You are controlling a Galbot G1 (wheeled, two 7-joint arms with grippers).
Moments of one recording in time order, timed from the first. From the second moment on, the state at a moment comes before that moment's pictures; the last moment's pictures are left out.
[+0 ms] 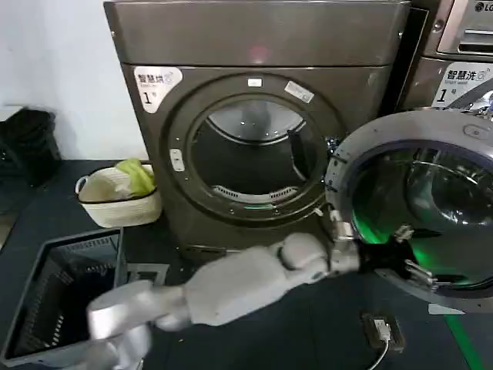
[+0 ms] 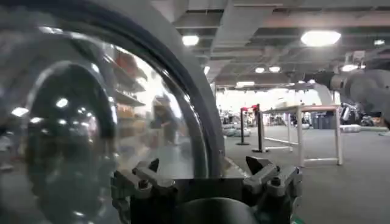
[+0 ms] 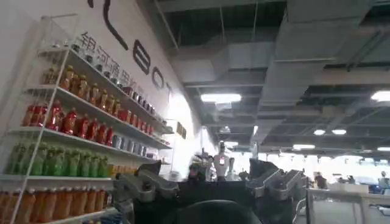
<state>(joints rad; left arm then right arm) 0.07 -1.47 0.81 -1.35 -0.95 -0.12 0.48 -1.53 1.05 2.30 1.70 0.43 -0.25 -0.07</state>
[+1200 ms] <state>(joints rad) -0.12 -0.66 1.01 -1.89 -0.67 -0.25 0.42 -1.49 1.07 2.28 1.73 0.41 -0.24 -0.09</state>
